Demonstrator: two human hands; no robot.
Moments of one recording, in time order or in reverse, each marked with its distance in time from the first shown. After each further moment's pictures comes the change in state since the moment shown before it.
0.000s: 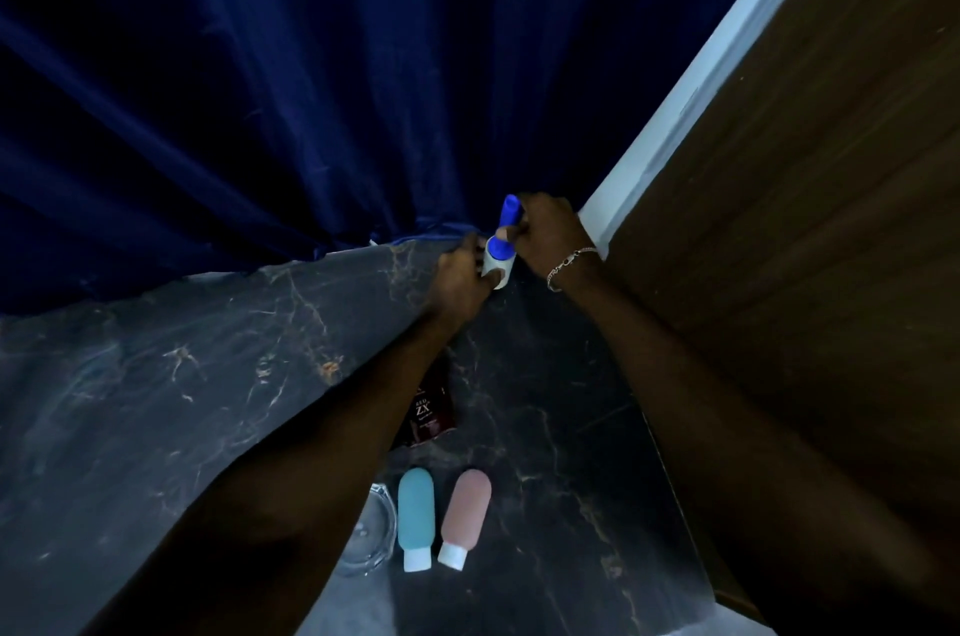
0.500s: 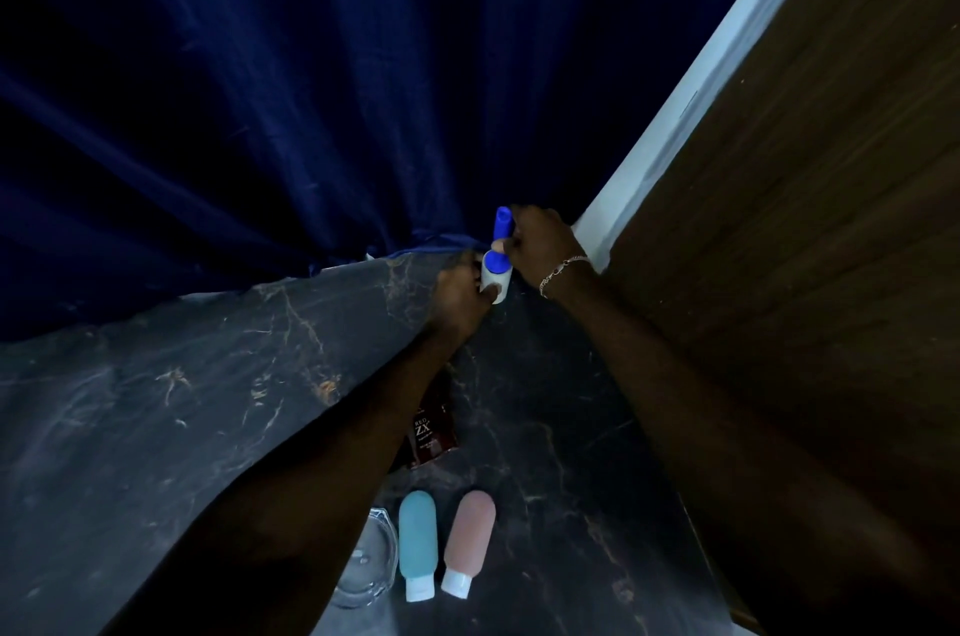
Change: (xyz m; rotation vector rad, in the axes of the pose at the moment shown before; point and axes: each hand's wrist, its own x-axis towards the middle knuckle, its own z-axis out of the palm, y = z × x) left_hand 0.006 -0.008 0.008 0.071 -0.040 -0.073; right_hand 0.014 0.008 0.017 0.015 -0.026 0.024
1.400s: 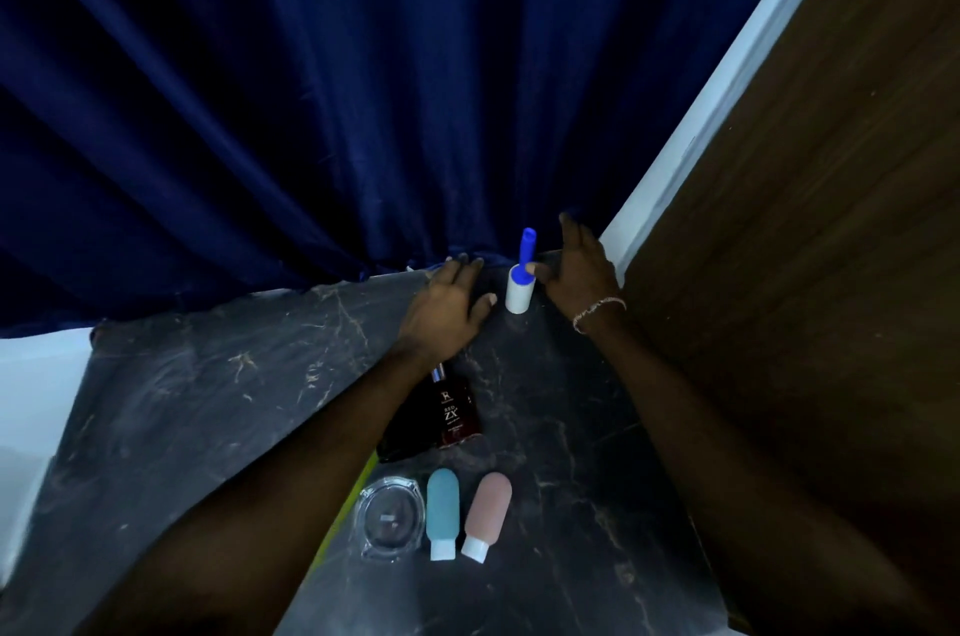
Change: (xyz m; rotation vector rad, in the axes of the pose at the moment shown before) left_hand -0.085 0.002 -0.087 0.476 0.085 0.255; right_hand -0.062 -0.010 -0.020 -0.004 0.062 0.081
